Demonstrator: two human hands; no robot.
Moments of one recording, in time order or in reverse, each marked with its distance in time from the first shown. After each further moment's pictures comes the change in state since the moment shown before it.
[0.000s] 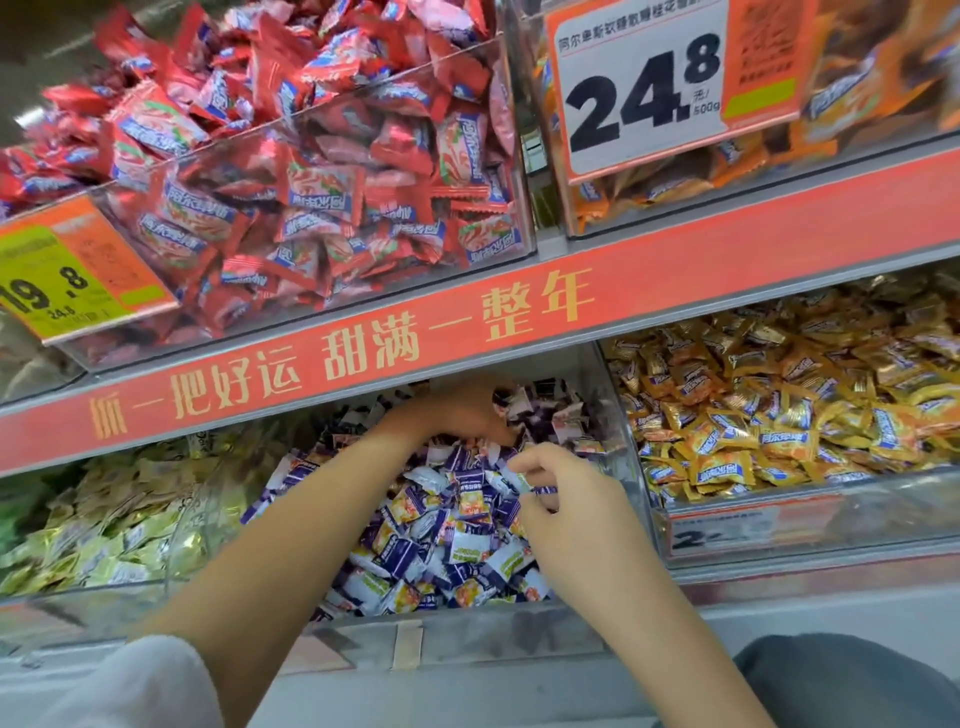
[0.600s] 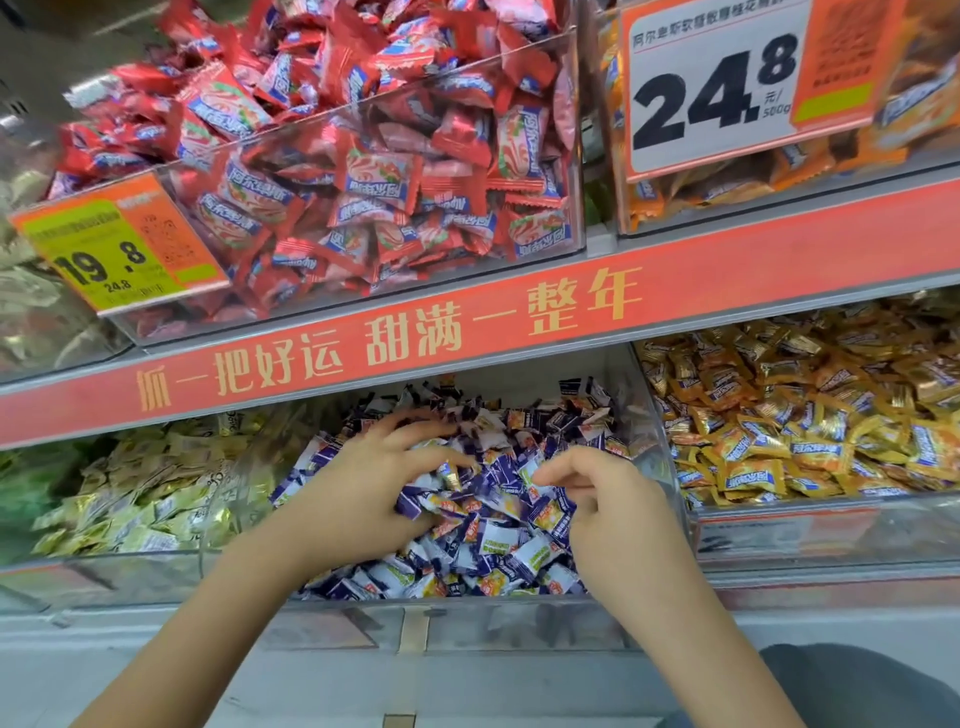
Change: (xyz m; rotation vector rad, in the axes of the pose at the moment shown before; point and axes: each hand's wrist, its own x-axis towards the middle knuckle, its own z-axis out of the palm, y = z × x) left_hand -0.149 -0.048 0.013 0.304 0.234 0.163; right_hand -0.004 -0.001 -0.002 -0.049 0.026 0.040
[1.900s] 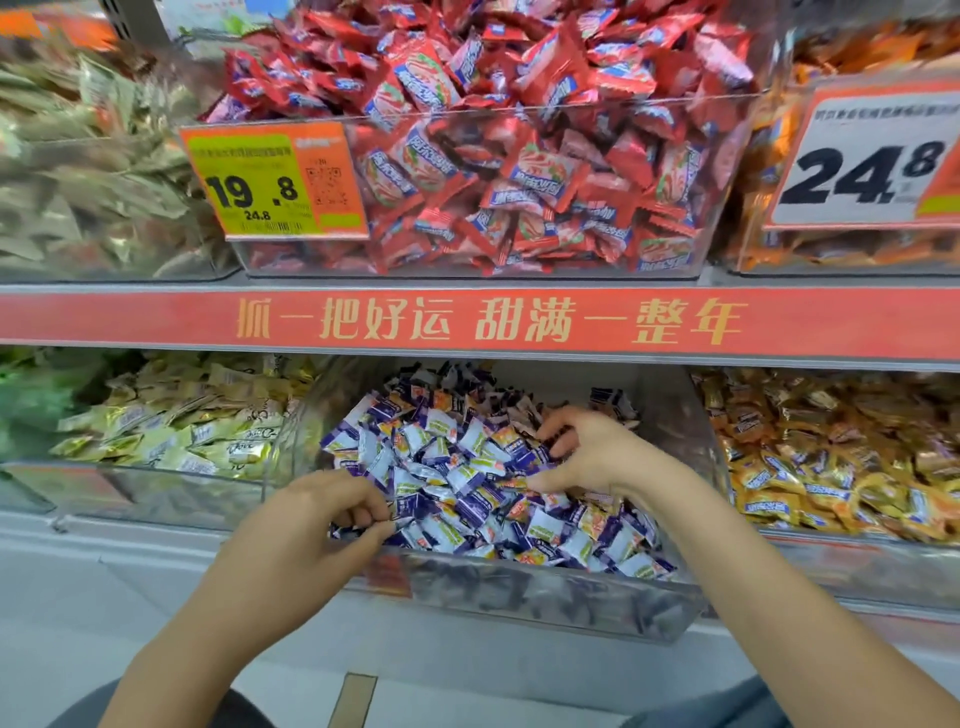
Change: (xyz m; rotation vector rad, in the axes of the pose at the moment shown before) left_hand -0.109 -0.013 0.028 -0.369 0.421 -0.239; right_hand 0.077 -0.023 0.019 -0.275 -0.421 0.063
